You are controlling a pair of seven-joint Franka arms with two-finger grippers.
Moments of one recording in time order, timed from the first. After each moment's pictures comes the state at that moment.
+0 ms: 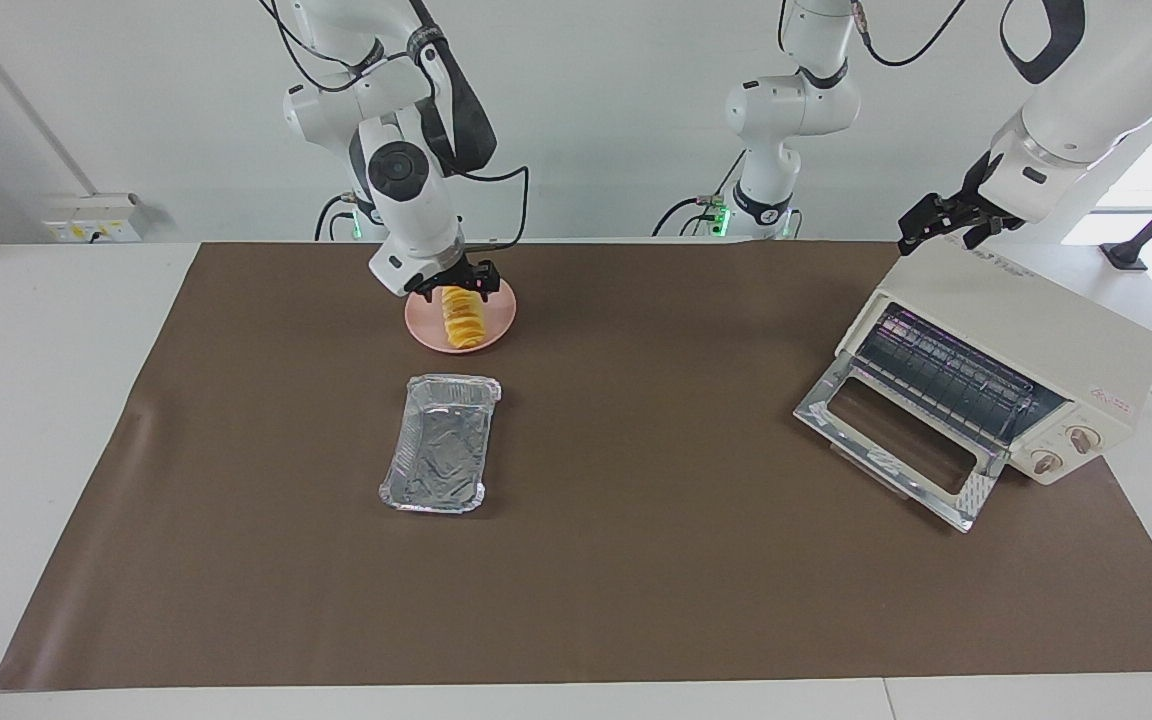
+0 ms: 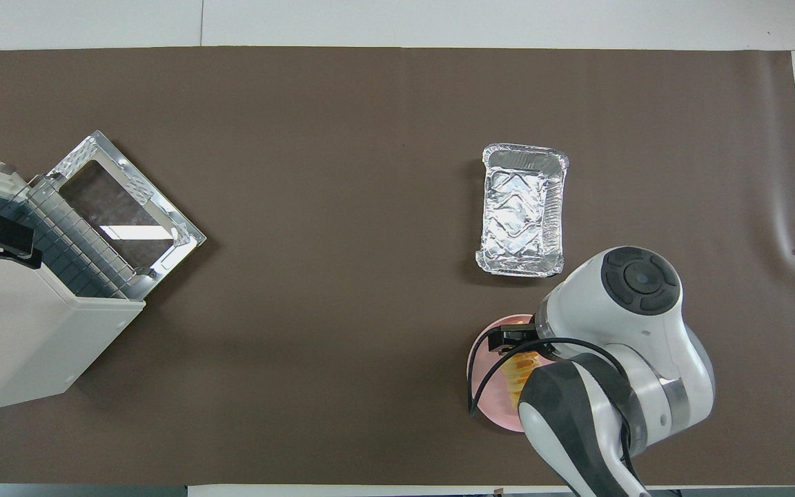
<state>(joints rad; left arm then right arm) 0.01 -0.01 -0.01 -1.58 -0.02 1.35 -0.05 0.39 -0.13 0.02 -2.37 0.16 2.01 0.36</state>
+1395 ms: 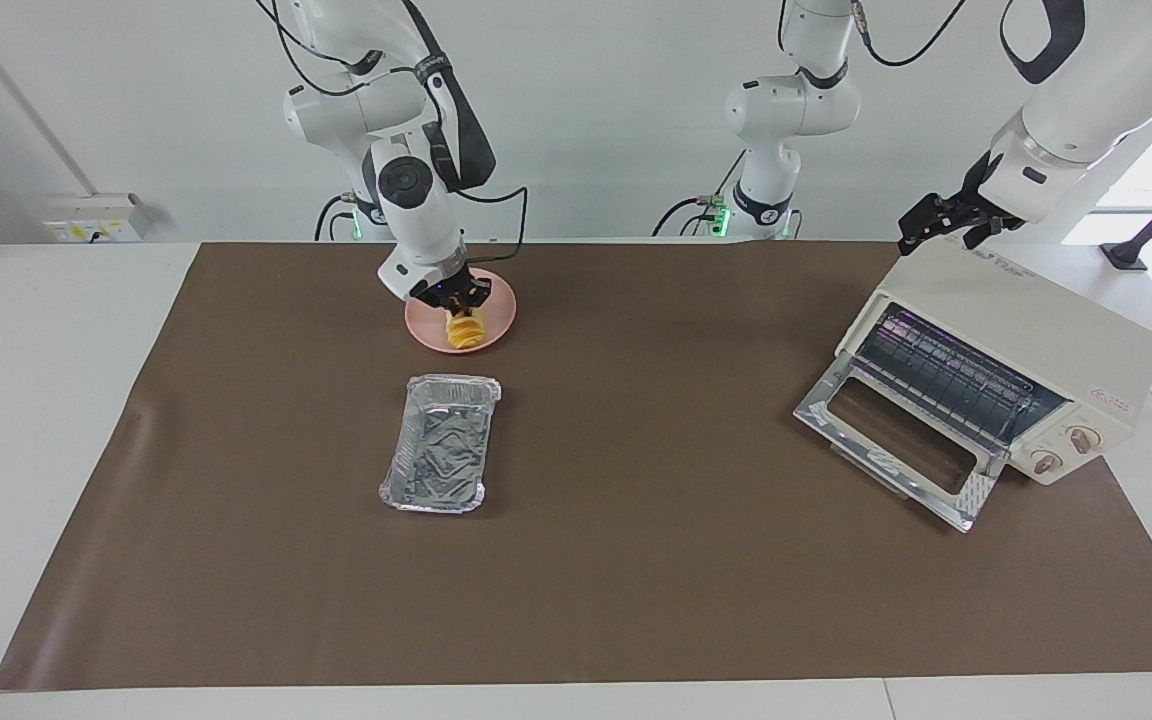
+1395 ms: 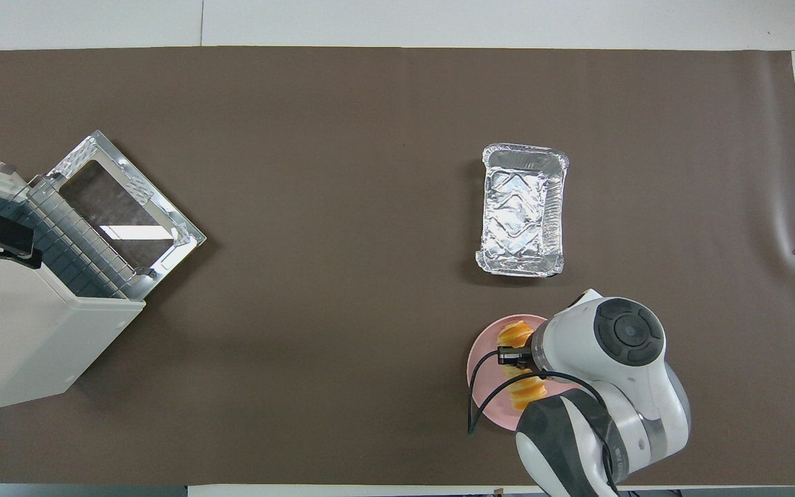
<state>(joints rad) 0.01 -0.01 -0.01 -1.58 -0.02 1.35 -0.05 0.41 -0.16 0.01 -2.54 0.17 2.23 0.36</state>
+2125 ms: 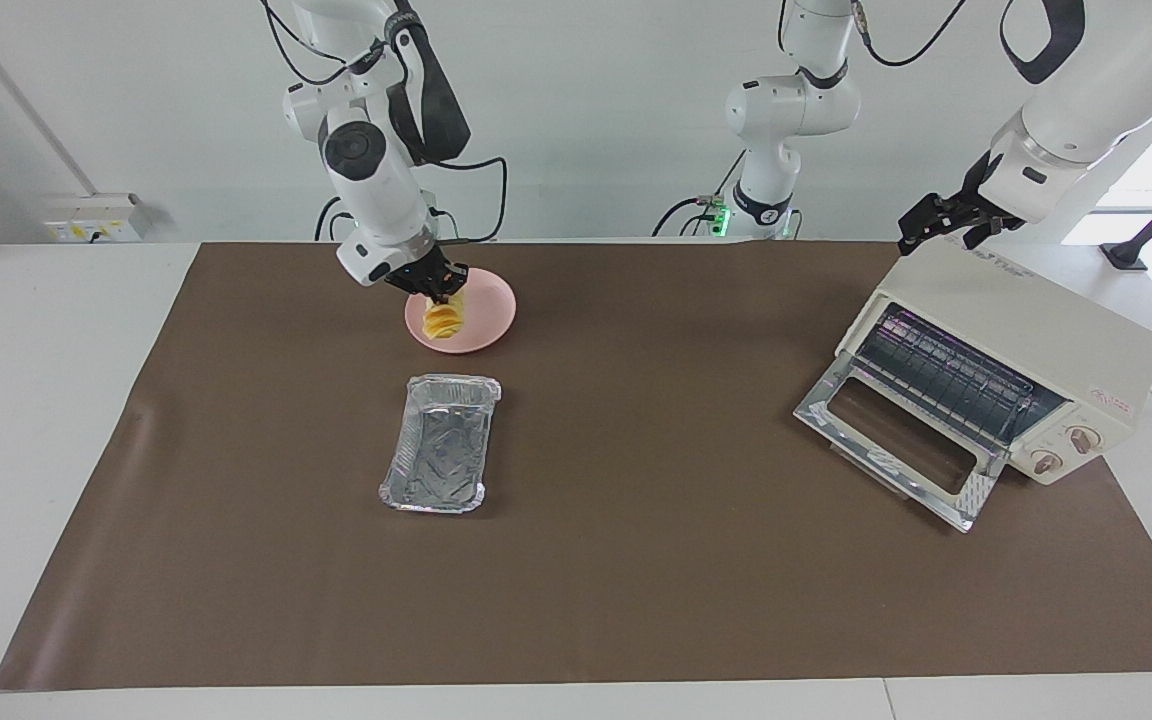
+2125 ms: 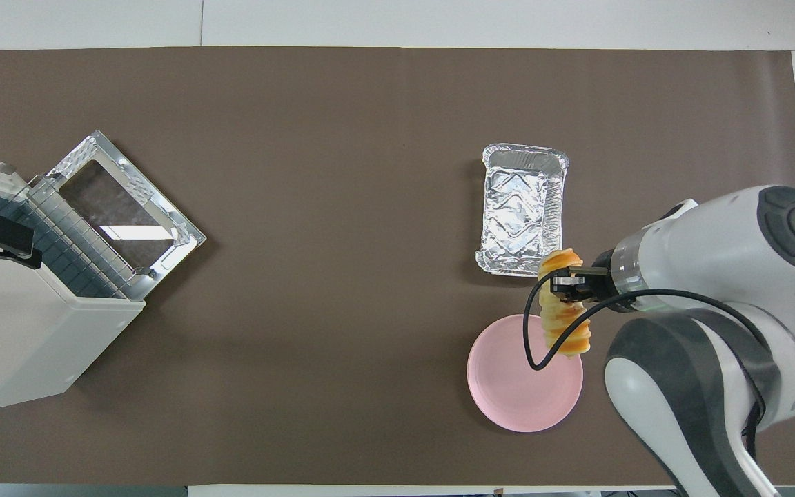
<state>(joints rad) 0.01 -0.01 -0.01 -1.58 -0.02 1.35 -0.05 0.25 -0.13 0.00 -2.08 0.17 1.91 0.30</state>
